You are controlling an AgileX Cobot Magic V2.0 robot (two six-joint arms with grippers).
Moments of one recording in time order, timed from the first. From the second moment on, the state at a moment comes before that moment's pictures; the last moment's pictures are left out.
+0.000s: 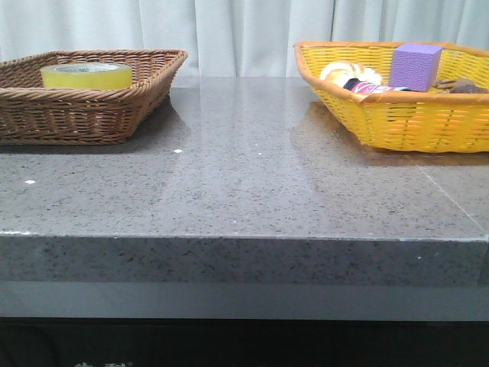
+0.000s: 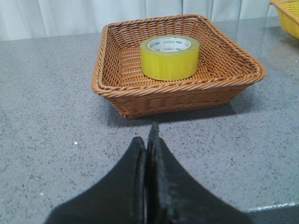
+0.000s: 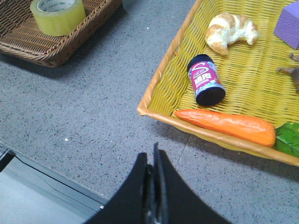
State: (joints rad) left arm -0.12 0.17 -0.25 -0.05 0.35 0.13; right arm 0.42 0.69 -0.91 0.02 0.76 0.07
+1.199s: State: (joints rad) left arm -0.08 -0.01 0.01 0.00 0.00 -0.03; right arm 0.42 0.69 -0.91 0.02 0.76 0.07
